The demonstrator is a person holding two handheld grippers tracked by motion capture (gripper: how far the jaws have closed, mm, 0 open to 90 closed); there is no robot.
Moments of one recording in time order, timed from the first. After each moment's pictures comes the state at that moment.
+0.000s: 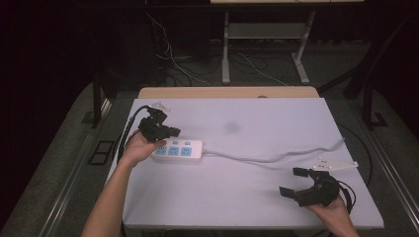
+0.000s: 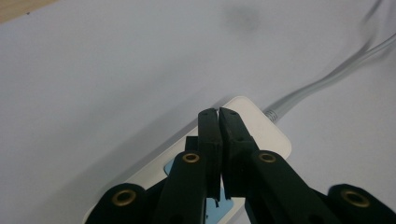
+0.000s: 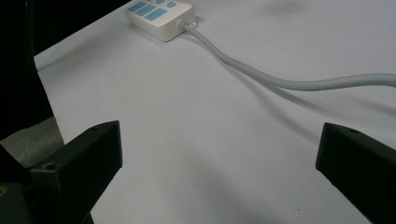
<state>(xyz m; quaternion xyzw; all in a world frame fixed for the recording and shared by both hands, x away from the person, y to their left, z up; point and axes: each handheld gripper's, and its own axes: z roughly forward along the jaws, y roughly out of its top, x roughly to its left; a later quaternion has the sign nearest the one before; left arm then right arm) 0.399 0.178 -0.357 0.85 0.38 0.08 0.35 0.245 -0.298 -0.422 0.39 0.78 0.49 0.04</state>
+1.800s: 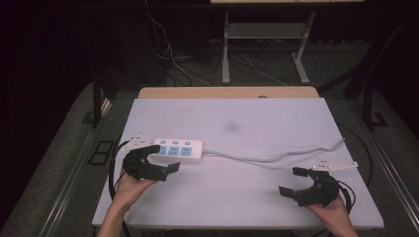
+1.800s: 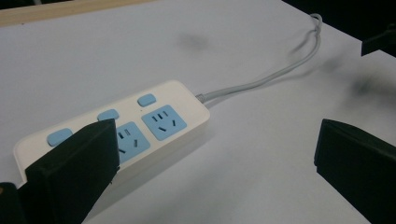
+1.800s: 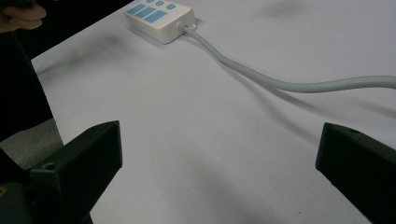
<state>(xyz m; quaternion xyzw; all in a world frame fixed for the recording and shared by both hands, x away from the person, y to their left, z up) 0.287 0.196 -0.373 0.79 0.37 0.11 0.47 0.245 -0.297 -0.421 0.39 0.78 0.49 0.05</state>
